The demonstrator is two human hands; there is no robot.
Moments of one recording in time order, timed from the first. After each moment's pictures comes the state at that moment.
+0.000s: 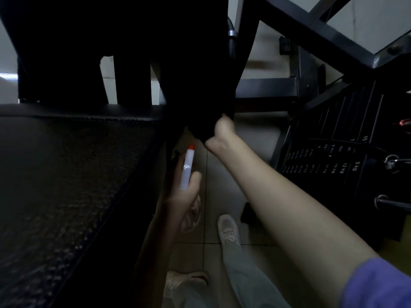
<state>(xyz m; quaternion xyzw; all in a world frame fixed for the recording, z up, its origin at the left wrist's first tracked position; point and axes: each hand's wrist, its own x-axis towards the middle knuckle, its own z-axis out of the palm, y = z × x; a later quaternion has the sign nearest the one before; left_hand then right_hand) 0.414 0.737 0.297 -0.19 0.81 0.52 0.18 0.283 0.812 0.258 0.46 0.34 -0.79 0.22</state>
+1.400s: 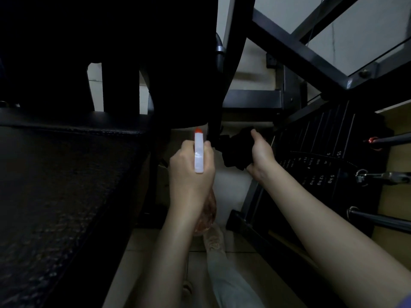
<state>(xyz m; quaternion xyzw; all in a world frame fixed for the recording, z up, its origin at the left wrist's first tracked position) 0.369 0.784 0.311 -0.16 0.86 0.48 -0.04 0.308 0.922 0.267 0.46 0.50 -0.71 0.18</state>
